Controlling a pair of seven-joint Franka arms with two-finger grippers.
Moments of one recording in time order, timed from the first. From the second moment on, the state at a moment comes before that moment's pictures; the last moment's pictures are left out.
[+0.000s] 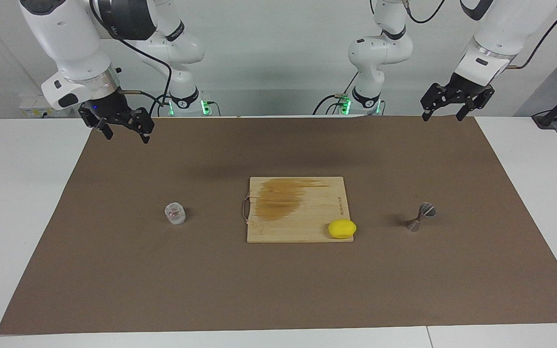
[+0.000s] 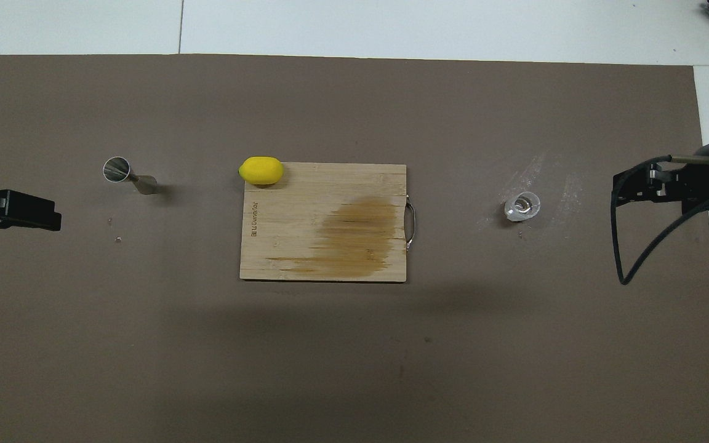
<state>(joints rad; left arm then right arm) 0.07 -0.10 -0.13 -1.64 -0.05 1.53 -0.02 0.03 0.01 0.00 -1.59 -0.03 1.57 0.19</state>
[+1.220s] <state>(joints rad) 0.21 0.08 -0.11 -1.61 -0.13 1.56 -0.30 0.03 0.01 0.00 -1.60 -0.03 1.57 0.19</state>
